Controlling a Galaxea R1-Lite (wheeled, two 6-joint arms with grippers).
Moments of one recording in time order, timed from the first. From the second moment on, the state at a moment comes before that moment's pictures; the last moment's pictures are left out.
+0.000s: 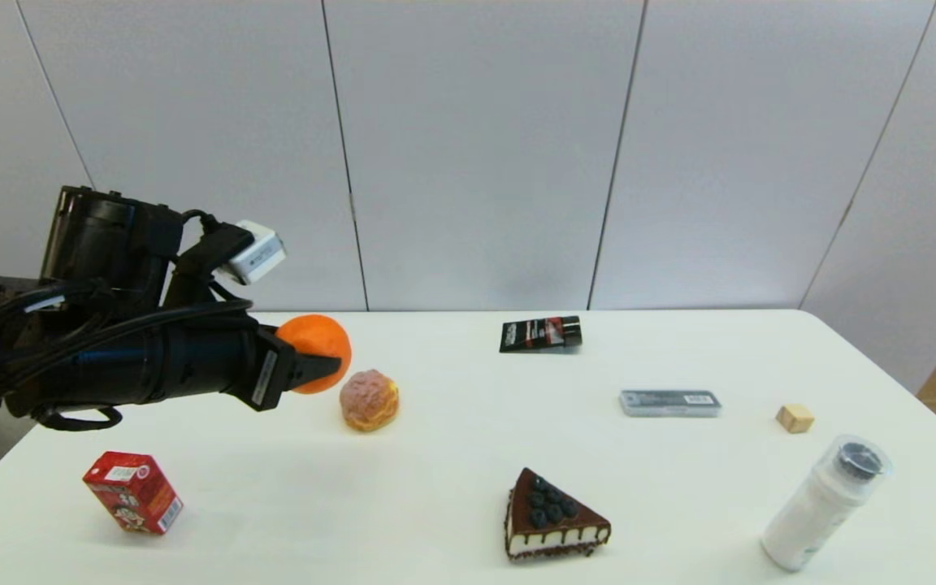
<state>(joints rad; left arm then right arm) -0.39 1.49 -0.89 -0.02 -0.13 0.16 0.00 0.00 -0.01 0.01 0.00 0.01</state>
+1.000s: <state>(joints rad) -0.48 1.36 -0.66 -0.02 -0.15 0.14 0.00 0.00 -0.01 0.01 0.00 0.01</state>
